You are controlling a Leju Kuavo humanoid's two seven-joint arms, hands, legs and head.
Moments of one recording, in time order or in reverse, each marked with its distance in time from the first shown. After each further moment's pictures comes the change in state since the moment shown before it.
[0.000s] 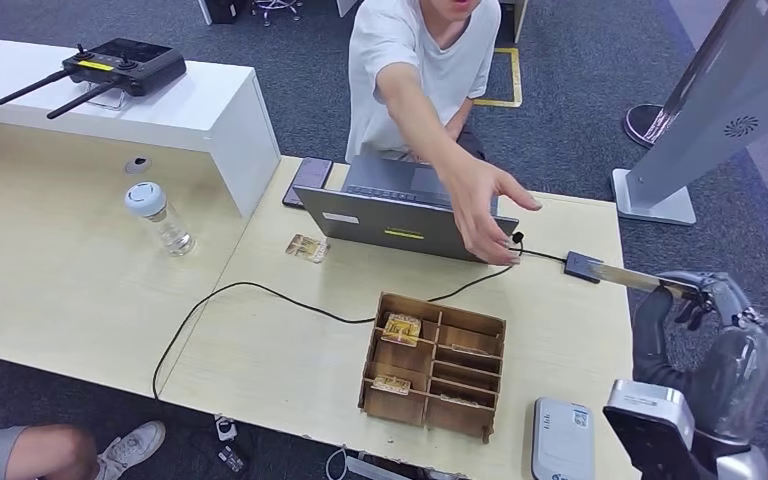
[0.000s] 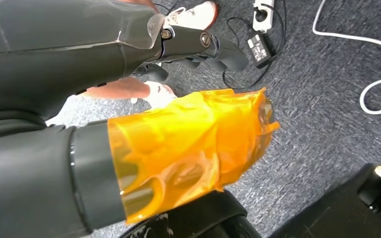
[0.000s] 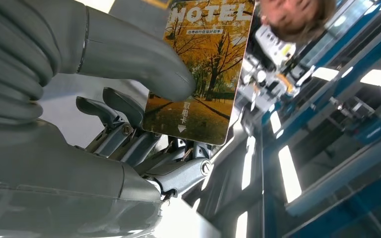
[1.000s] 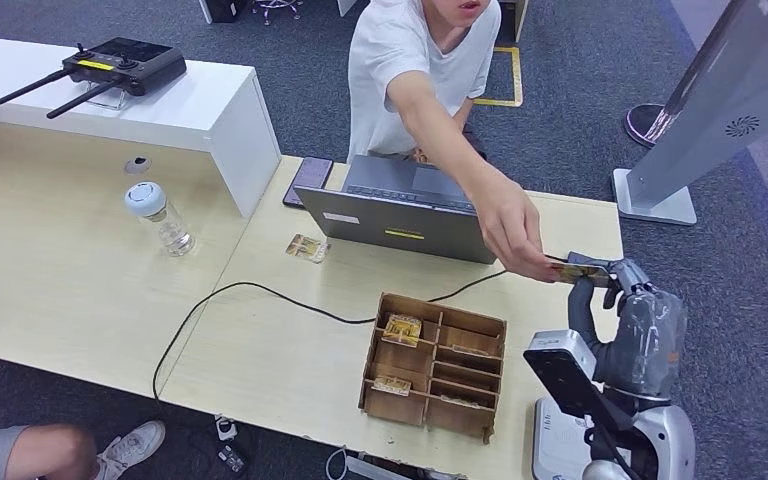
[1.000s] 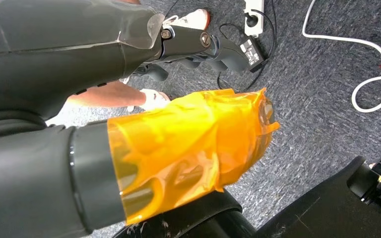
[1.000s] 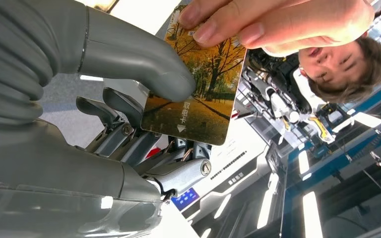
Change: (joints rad) left arm -0.004 0.000 -0.024 0.000 -0.023 -0.011 -0.004; right arm -0.073 0.069 0.063 0.208 0.091 0.072 0.072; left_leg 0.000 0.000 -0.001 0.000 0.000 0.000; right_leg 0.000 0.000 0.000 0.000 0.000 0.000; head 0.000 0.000
